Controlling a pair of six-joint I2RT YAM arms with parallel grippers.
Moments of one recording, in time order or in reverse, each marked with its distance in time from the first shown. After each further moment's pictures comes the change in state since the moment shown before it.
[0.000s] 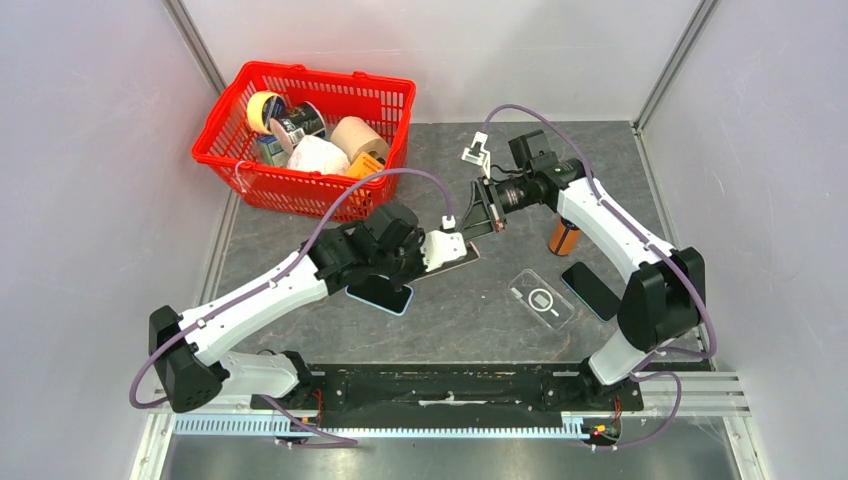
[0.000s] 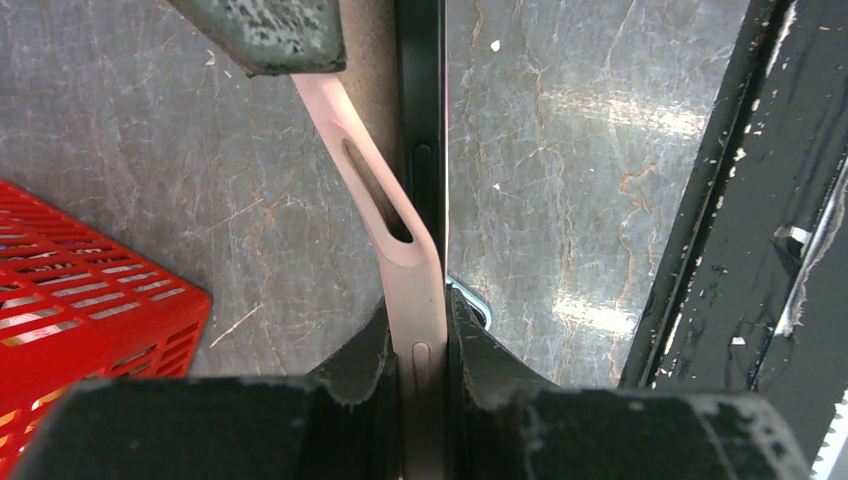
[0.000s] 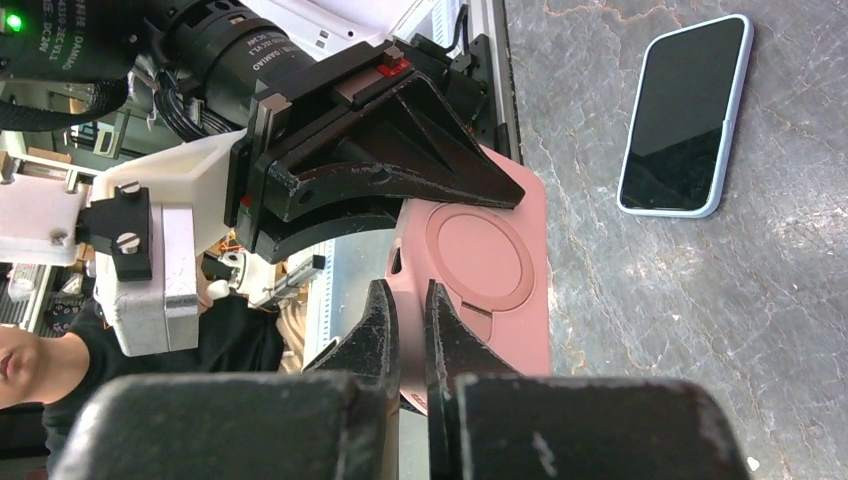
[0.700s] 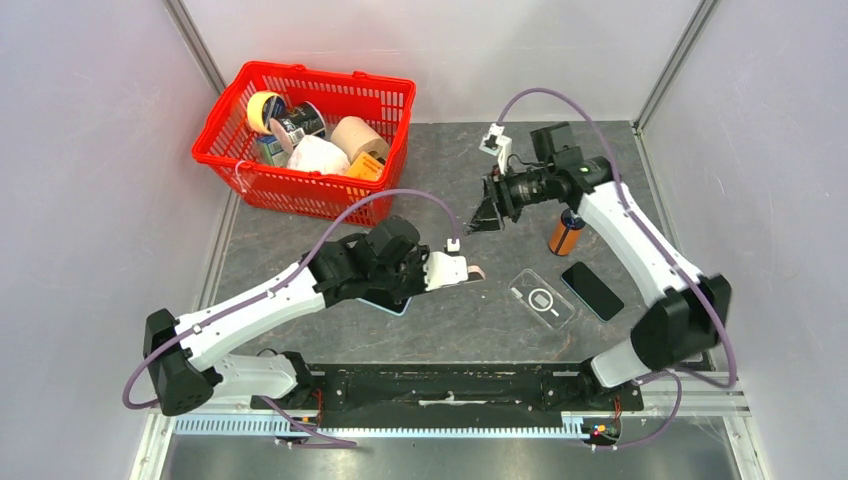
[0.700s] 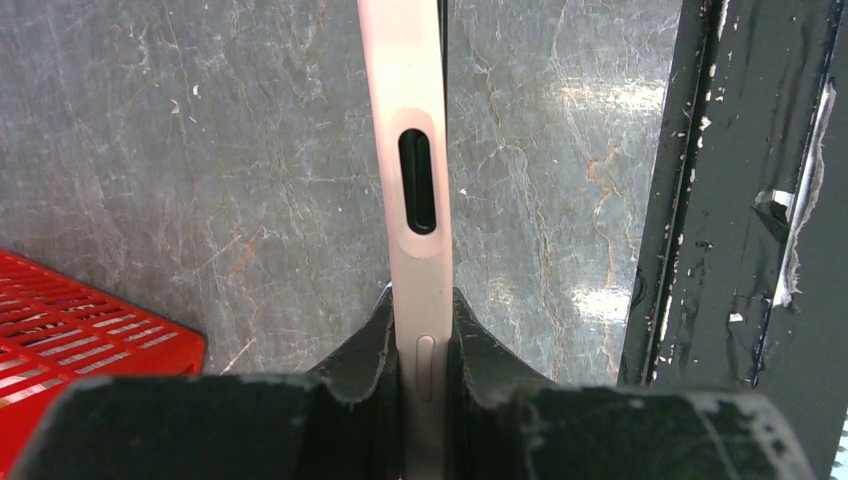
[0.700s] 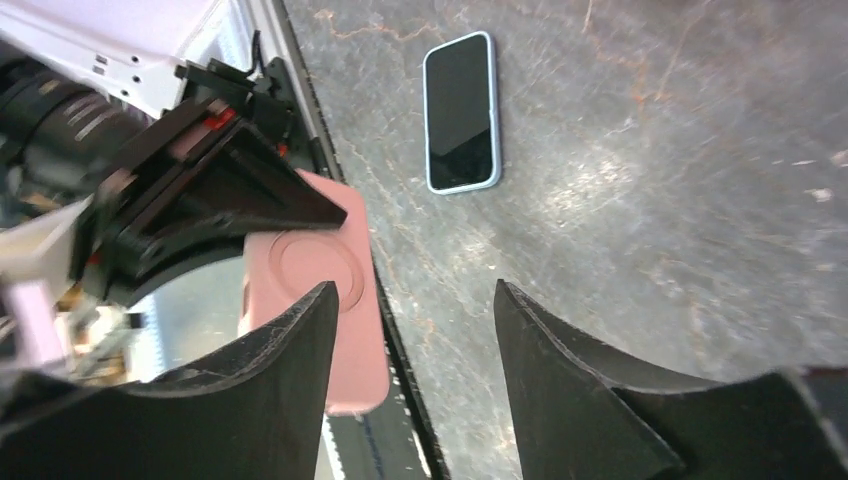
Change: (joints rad) left arm -0.066 -0.040 -0.073 0.040 0.001 0.081; right arm -0.045 -0.068 0.031 -0.046 0.343 -0.081
